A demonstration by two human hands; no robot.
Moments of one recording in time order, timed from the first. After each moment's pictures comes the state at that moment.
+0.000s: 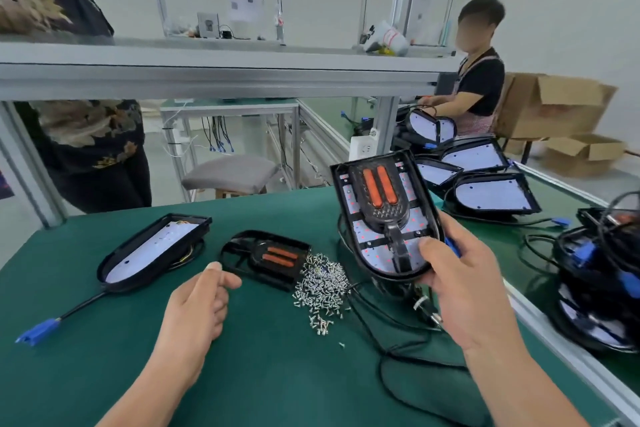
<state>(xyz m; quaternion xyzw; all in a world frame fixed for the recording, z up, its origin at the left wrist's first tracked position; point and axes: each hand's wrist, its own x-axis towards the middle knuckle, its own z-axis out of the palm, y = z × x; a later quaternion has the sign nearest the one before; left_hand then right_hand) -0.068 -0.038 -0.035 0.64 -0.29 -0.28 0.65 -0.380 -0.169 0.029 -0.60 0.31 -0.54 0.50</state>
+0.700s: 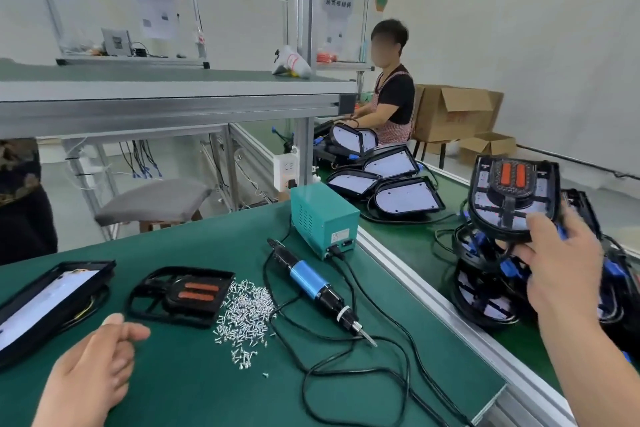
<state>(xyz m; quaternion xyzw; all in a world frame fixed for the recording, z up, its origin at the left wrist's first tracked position) -0.052 -0.056 -0.046 0.62 -0.26 -0.33 0.66 -0.591 -0.223 0.062 -0.43 0.43 -0.75 0.26</state>
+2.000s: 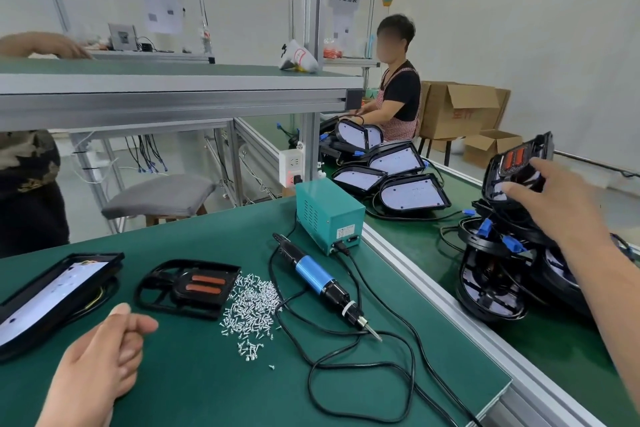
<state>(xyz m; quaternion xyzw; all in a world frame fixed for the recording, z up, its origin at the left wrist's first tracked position) -0.050 -0.054 -0.053 0.59 -0.28 -0.31 0.69 -0.628 -0.290 0.117 -0.62 0.69 -0.38 0.00</state>
